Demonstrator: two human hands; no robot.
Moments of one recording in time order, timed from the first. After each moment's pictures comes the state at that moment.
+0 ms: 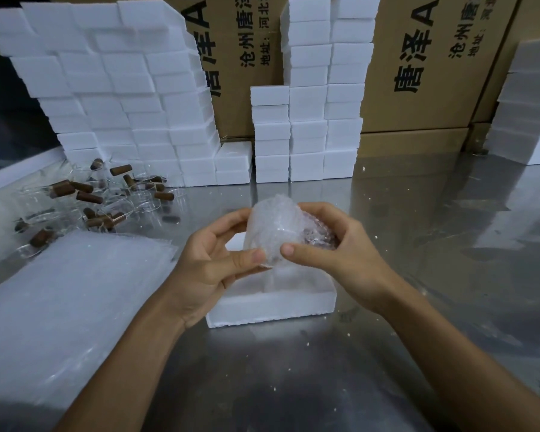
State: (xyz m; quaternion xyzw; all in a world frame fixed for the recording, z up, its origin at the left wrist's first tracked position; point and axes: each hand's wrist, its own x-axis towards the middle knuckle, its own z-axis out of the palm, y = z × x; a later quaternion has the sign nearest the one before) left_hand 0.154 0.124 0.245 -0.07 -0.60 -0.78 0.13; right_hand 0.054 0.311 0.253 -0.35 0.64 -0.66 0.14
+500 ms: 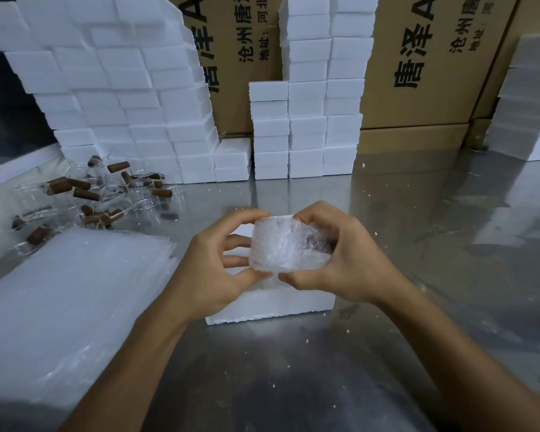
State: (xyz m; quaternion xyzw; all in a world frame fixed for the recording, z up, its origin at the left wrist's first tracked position) left_hand 0.152 0.125 0.238 -0.07 -0.83 -0.50 0.25; right_hand 0.051 0.315 0.252 -0.47 0.73 -0.50 -0.01
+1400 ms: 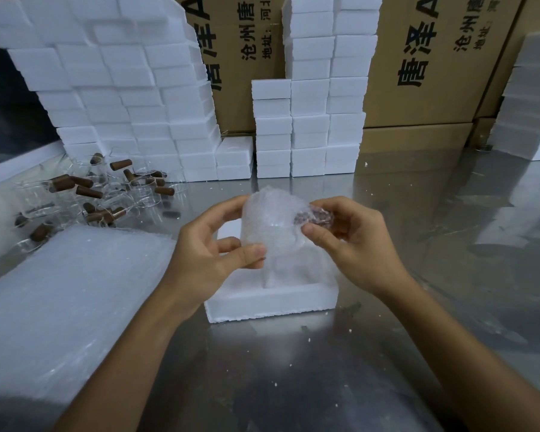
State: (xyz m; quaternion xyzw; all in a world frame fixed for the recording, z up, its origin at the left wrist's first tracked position) left_hand 0.149 0.119 0.240 -0.03 -0.71 -0.65 0.26; right_hand 0.033 0.312 0.238 -0.39 0.69 -0.60 -0.06
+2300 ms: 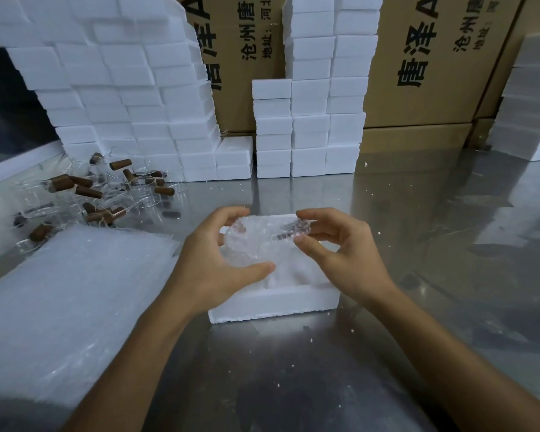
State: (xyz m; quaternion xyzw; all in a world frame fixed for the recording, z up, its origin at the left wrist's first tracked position) left_hand 0.153 0.118 0.236 0.08 -0.86 -0.42 0.29; right_hand 0.042 0.298 0.228 -0.36 0.70 -0.62 -0.05
